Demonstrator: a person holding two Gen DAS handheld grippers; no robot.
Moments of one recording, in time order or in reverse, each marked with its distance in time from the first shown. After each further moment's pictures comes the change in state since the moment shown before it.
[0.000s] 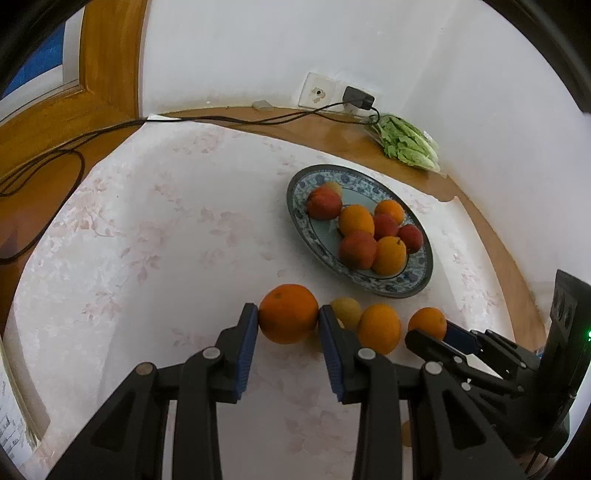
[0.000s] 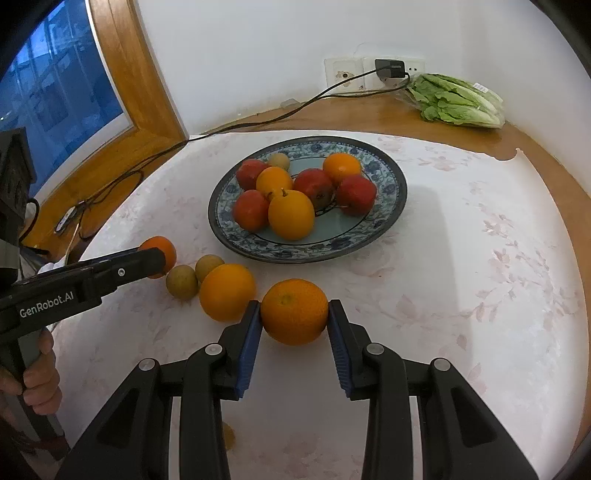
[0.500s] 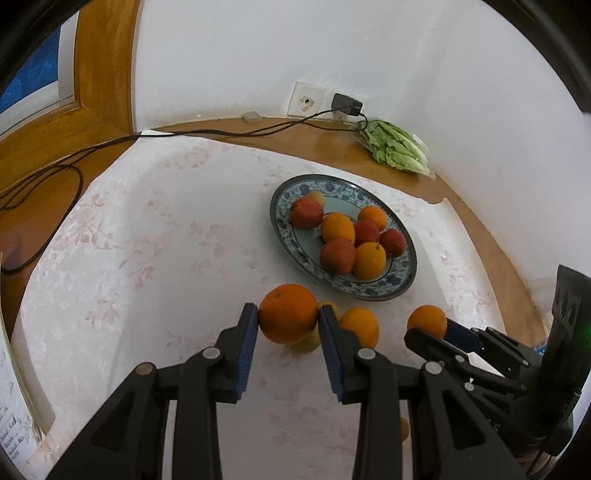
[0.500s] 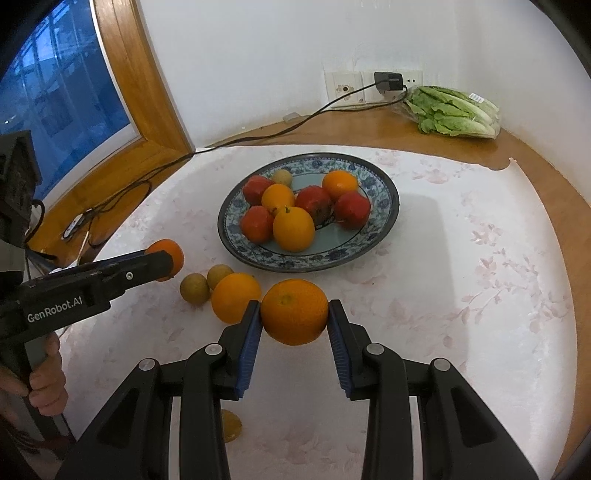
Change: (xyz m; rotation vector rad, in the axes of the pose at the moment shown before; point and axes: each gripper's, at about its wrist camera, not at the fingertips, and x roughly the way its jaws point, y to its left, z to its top) left arm -0.014 -0.015 0.002 0.028 -0.024 -0.003; right arm -0.017 -0.001 0.002 0.000 -0.037 0.013
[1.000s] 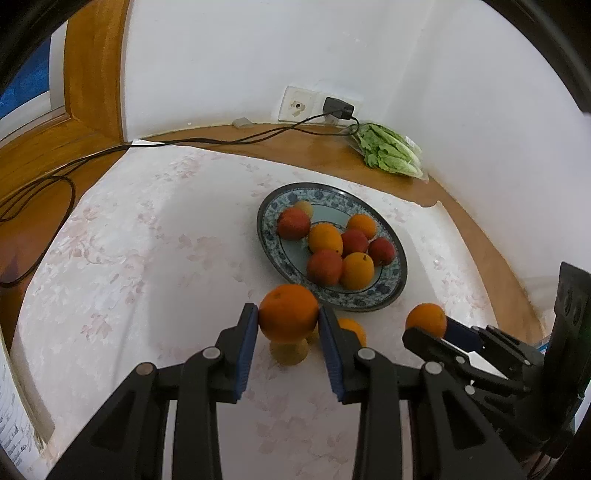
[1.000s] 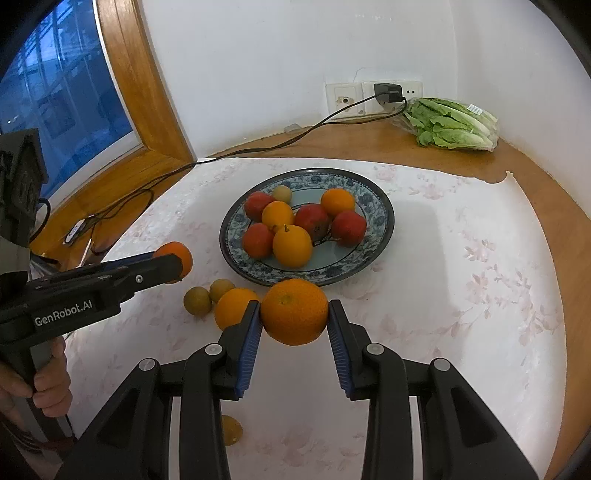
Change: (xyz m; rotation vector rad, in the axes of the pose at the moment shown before) left arm 0.000 -0.008 0.010 0.017 -0.008 -0.015; right arm -0.008 0.000 0.009 -0.011 -0.026 -0.005
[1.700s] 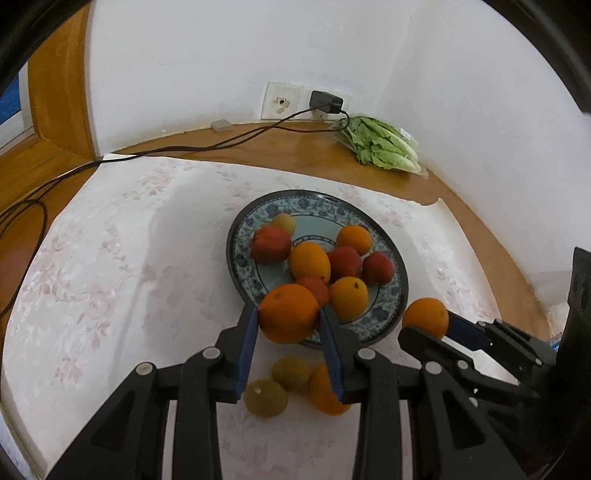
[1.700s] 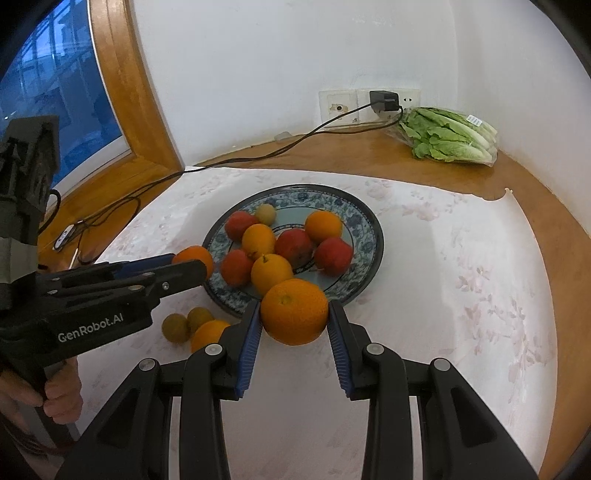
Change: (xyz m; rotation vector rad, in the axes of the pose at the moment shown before) left arm 0.038 -0.018 0.024 0.053 0.016 -0.003; right arm 0.015 -0.011 0.021 -0.011 -0.013 -0.028
